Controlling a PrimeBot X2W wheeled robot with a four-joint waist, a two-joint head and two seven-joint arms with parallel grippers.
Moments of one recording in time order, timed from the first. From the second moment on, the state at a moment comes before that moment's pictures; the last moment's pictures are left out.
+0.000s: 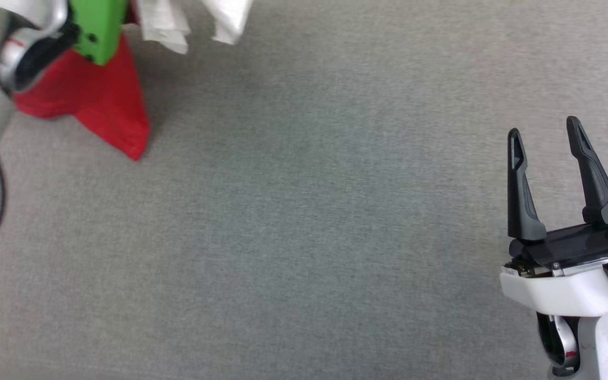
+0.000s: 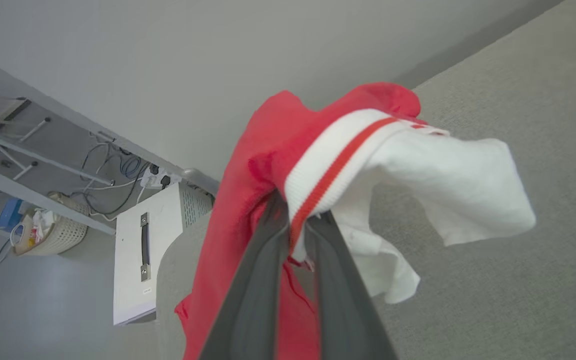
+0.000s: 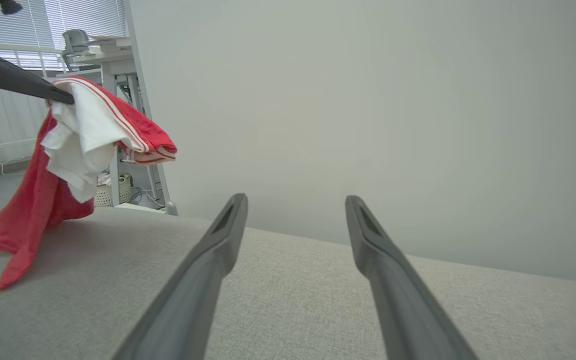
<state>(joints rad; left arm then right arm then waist) -1.37 0.69 -0.98 0.44 -0.84 -0.13 0.38 -0.12 -0.06 0.05 -0.30 0.02 0.13 -0.26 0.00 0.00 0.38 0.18</state>
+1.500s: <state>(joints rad) -0.97 0.39 -1.26 0.46 -0.74 -0.13 0.13 -0.10 -0.05 0.00 -0.28 0.12 0.13 -0.26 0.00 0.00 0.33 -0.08</state>
